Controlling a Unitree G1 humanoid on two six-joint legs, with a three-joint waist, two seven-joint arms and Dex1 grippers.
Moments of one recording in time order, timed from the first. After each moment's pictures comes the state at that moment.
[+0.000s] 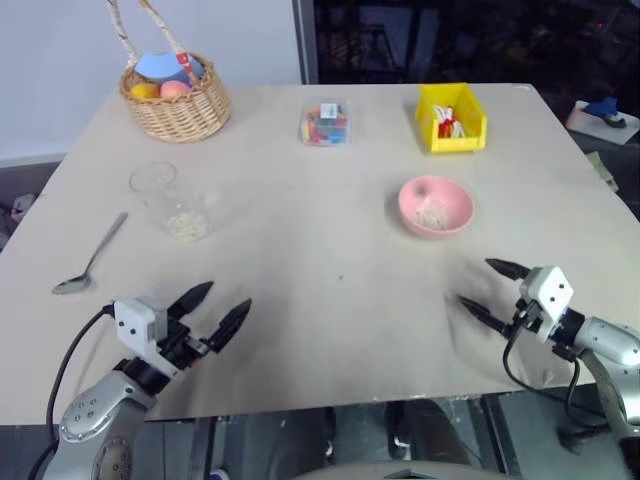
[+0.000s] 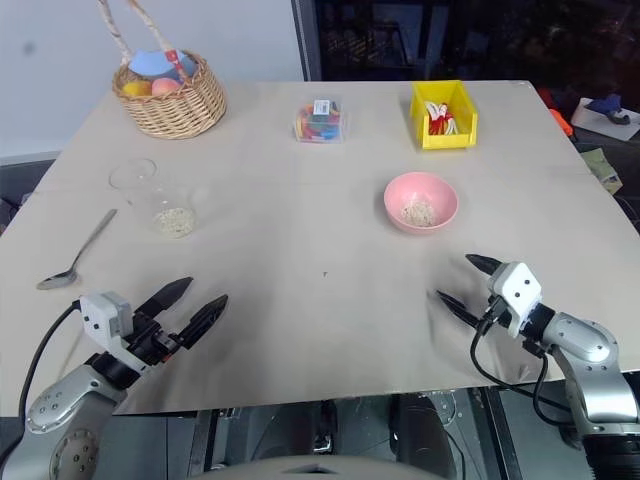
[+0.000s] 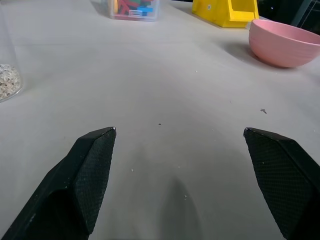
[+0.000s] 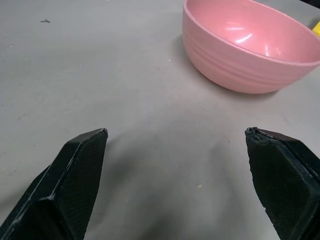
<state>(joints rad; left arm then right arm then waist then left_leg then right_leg) 0.37 0.47 0.38 -0.33 -0.59 0.15 -0.74 0.08 -0.61 -0.13 -0.11 0.30 -0.06 0.84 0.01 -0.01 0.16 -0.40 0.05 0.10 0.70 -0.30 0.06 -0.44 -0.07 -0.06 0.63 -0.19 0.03</state>
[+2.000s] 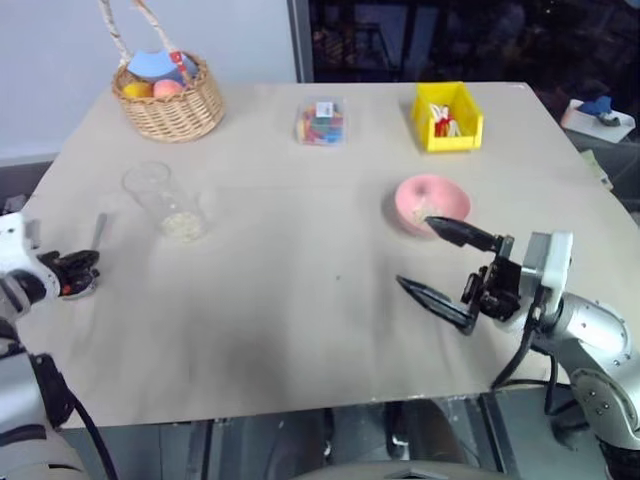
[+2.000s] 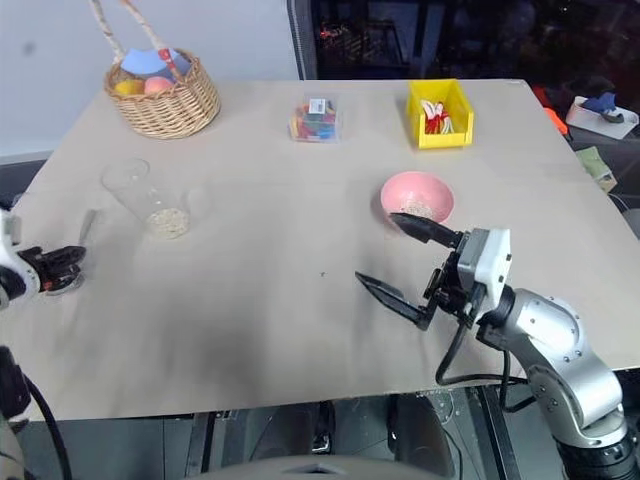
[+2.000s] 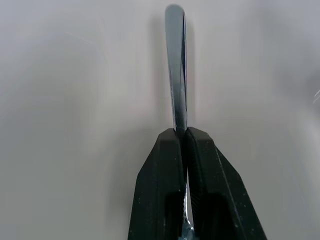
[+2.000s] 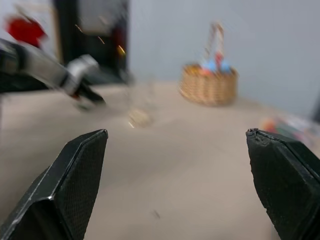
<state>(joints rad) -0.48 1.04 0.54 0.99 -0.37 0.42 -0.80 -0.06 -0.58 -0.04 -0.68 0.67 0.33 0.68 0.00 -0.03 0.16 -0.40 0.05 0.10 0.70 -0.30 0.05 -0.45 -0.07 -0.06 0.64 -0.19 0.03</state>
